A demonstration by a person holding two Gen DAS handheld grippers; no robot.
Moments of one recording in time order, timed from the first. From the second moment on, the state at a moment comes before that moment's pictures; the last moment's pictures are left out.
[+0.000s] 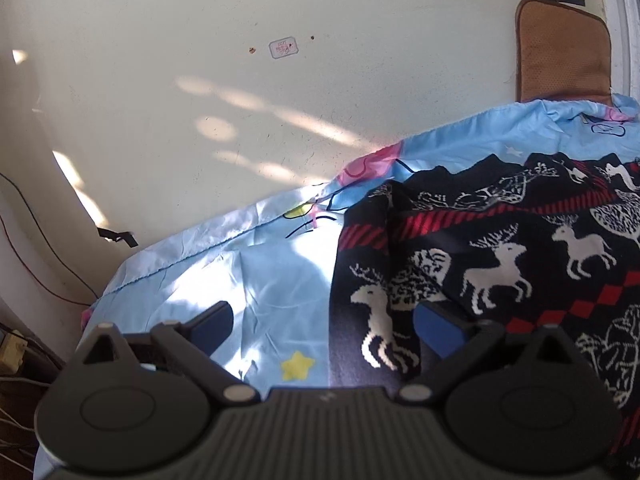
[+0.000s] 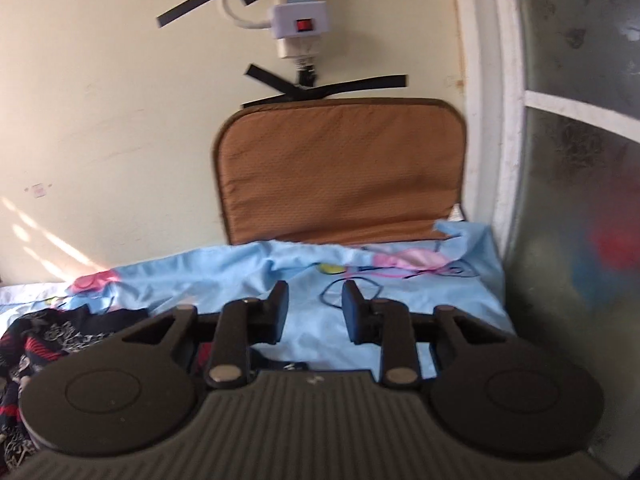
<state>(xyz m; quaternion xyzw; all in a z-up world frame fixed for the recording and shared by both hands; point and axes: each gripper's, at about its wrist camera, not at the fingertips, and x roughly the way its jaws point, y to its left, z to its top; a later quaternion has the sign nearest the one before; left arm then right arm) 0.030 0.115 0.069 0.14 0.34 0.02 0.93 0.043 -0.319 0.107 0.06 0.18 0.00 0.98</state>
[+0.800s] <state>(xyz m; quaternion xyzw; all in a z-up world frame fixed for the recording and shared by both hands) 0.043 0.152 0.110 0.10 0.30 0.04 0.95 0.033 -0.225 0.060 0.06 0.27 0.18 0.94</state>
